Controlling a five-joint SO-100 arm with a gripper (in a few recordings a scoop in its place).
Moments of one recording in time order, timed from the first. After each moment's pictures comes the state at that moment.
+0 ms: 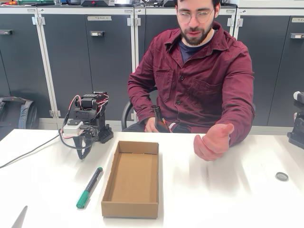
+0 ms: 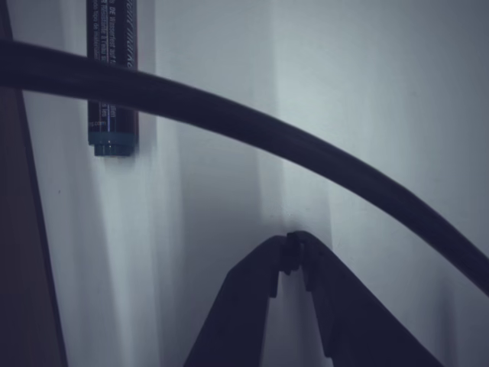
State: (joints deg) arm 3.2 190.4 178.6 70.8 -87.4
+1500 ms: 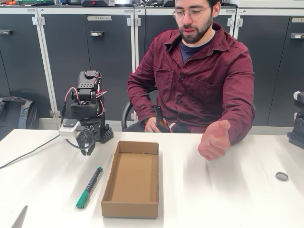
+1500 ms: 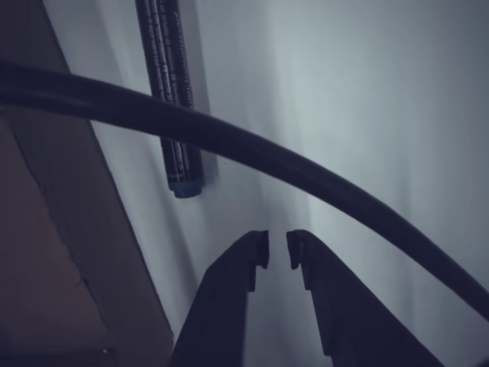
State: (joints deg) arm -4.8 130.7 139.1 65.3 -73.9
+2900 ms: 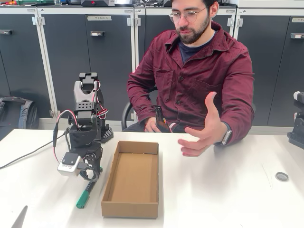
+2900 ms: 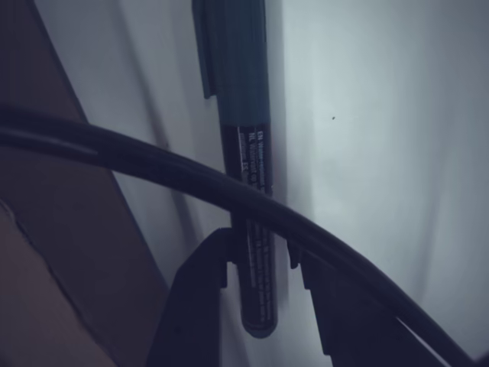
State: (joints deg) arm -9.3 79.5 95.4 68.1 -72.6
